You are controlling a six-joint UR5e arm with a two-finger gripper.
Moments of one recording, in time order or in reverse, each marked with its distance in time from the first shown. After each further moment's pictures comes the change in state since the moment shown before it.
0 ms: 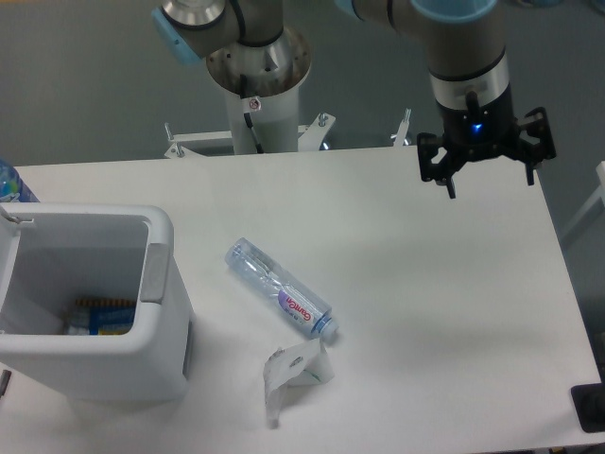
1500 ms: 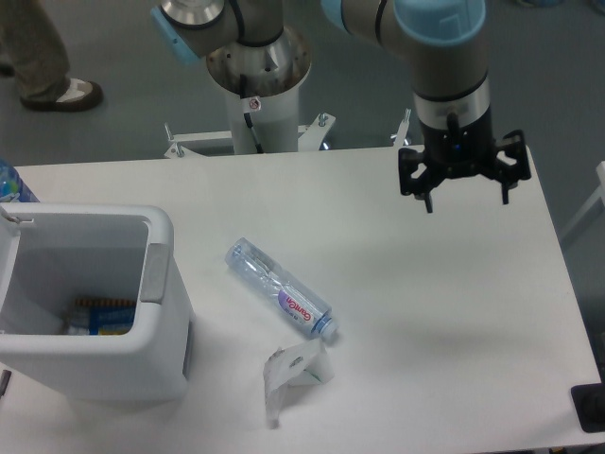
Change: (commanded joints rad) arm -0.020 -0.009 -0.139 0.099 -0.068 -0.014
